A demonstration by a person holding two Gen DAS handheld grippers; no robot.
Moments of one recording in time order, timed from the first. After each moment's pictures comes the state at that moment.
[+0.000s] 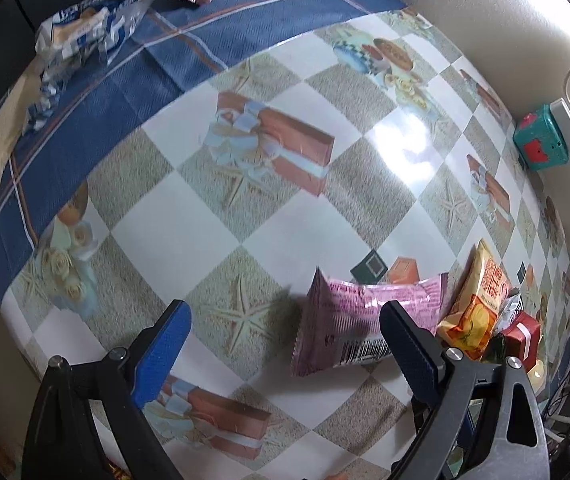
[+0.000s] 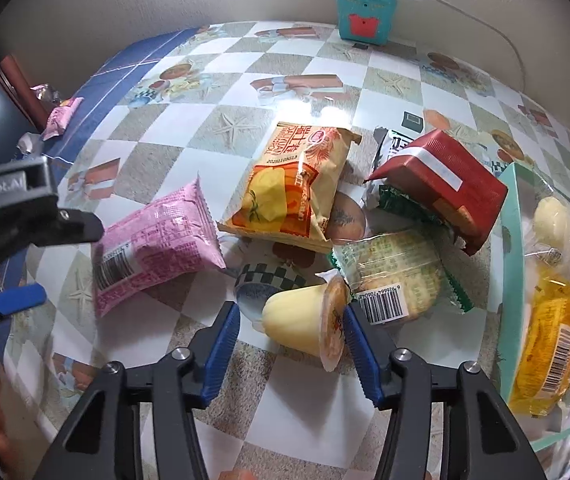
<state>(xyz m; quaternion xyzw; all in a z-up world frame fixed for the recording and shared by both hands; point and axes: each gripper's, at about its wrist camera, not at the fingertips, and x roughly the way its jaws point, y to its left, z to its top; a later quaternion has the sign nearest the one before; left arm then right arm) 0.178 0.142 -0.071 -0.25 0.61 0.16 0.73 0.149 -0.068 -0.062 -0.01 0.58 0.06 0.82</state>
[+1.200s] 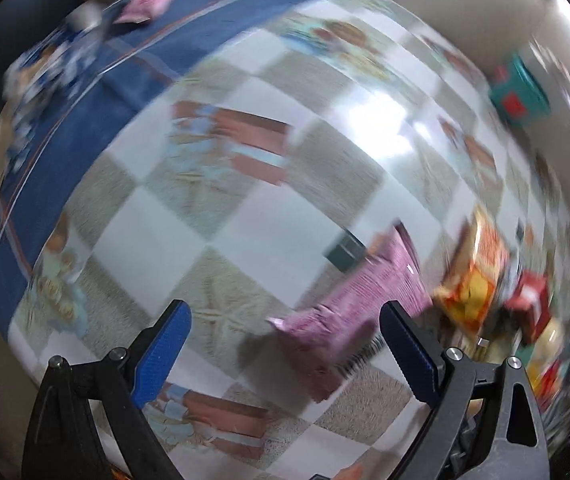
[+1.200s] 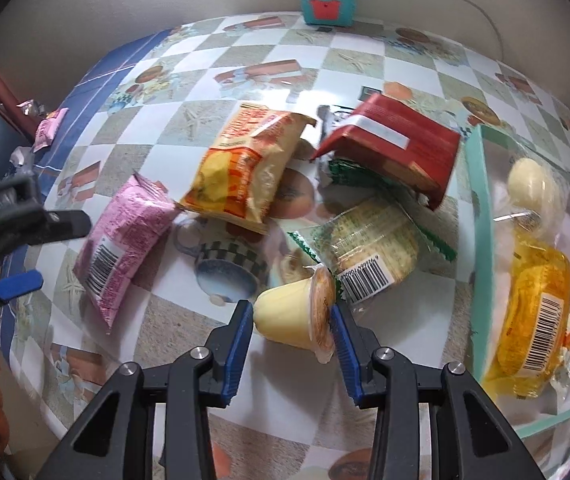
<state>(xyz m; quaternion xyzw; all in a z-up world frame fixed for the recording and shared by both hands) 0.200 0.122 -0.076 -0.17 0.64 0.10 0.75 0.140 -0.102 -0.060 0.02 0.60 0.04 0.80</state>
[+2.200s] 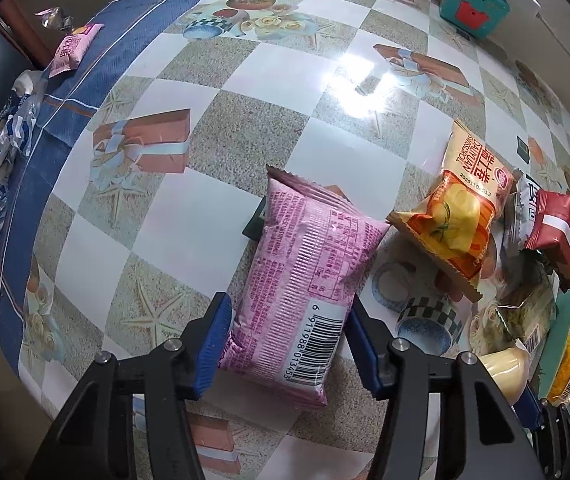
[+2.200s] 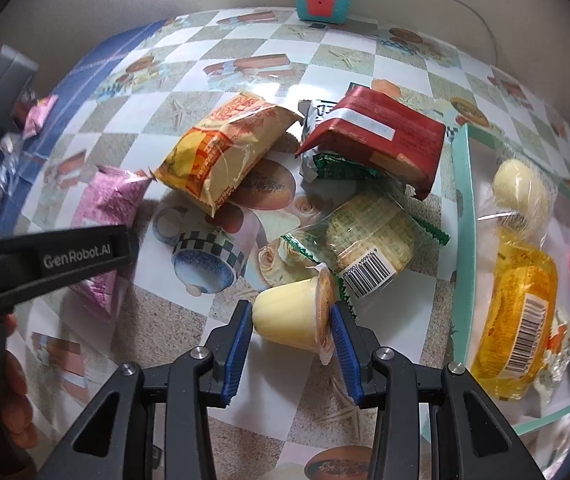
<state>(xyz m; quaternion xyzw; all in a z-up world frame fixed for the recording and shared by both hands) 0.211 0.034 -0.098 -0.05 0.66 0.08 0.75 0.135 -0.101 -0.067 -0.02 0.60 0.03 0.80</state>
